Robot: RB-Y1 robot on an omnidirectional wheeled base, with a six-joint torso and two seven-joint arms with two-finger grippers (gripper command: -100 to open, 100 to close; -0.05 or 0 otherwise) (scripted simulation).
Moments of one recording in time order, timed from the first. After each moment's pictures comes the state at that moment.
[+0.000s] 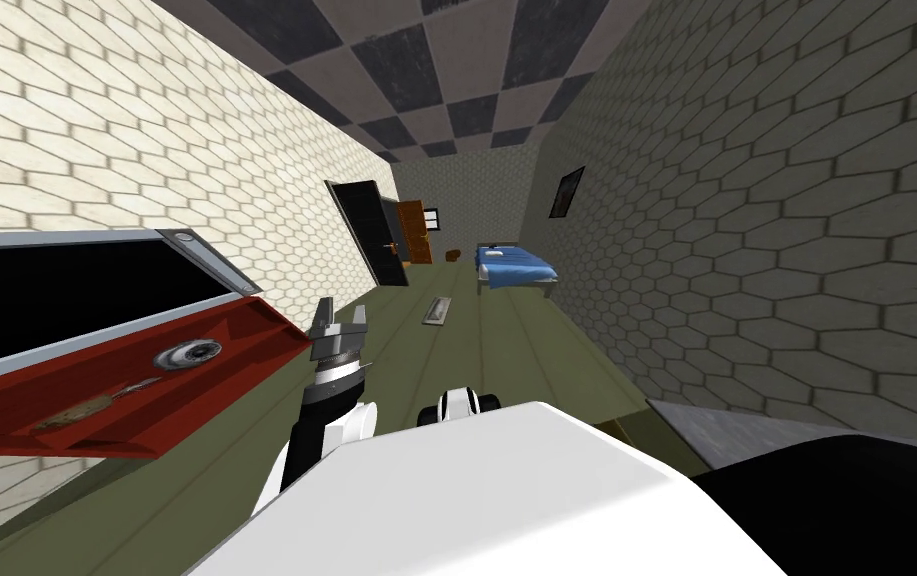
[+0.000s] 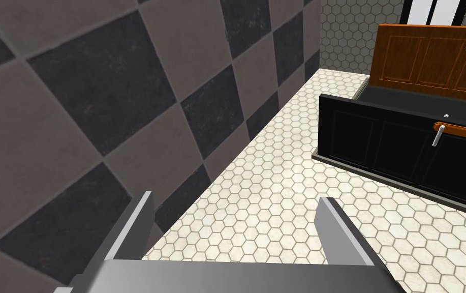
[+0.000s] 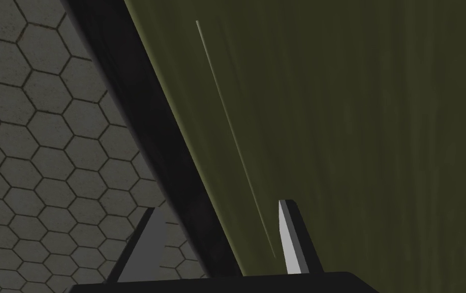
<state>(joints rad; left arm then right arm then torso) 0.52 -0.03 -0.05 -2.39 -0.10 -0.38 0.10 0.27 -0.40 0.28 -0.35 0.99 1.25 -0.07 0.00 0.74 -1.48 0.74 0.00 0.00</state>
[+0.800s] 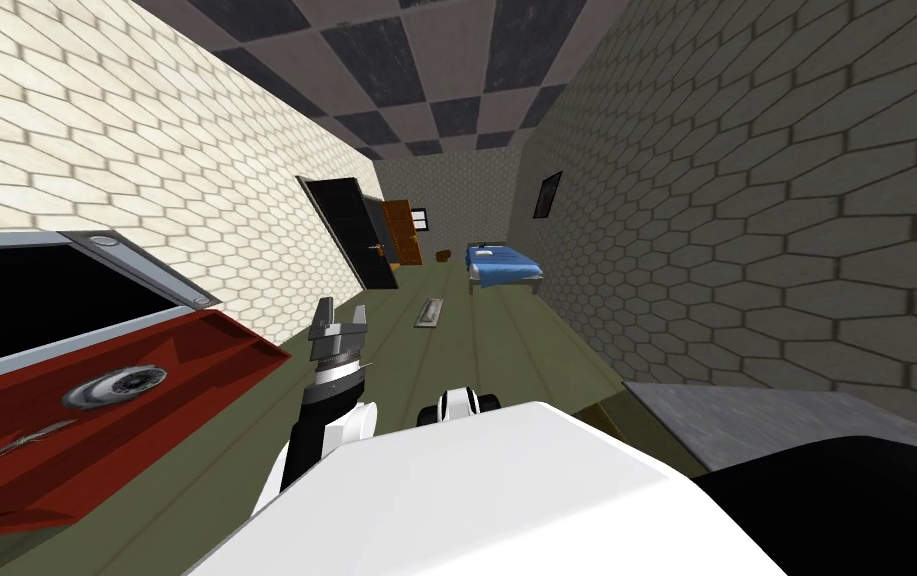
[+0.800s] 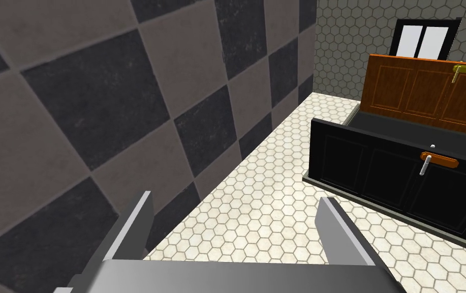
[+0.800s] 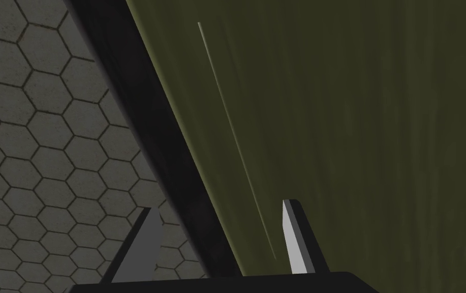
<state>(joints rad) 0.52 -0.03 -0.05 -2.39 -0.10 -0.38 0.10 0.25 -0.42 0.28 -0.44 1.04 1.27 0.00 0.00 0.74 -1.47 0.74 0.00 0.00</state>
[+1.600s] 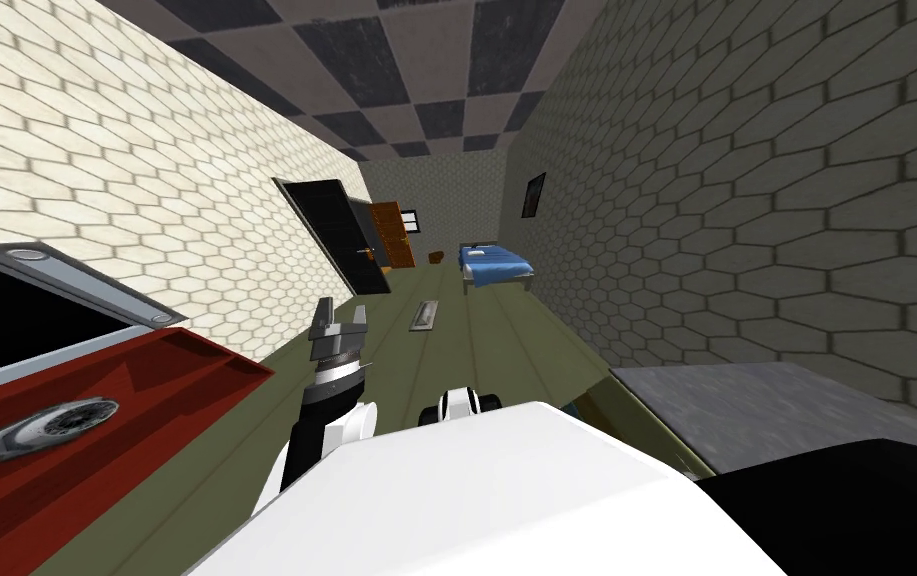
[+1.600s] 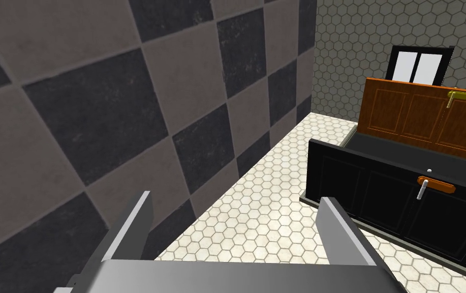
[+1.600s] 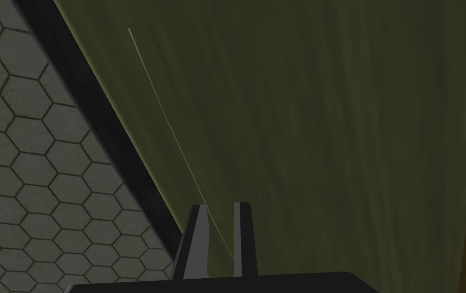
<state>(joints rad) 0.52 -0.03 -0.05 -2.39 -0.10 -0.38 0.10 0.20 -0.40 0.30 -0.45 1.09 1.26 0.03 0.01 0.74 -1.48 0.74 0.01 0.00</state>
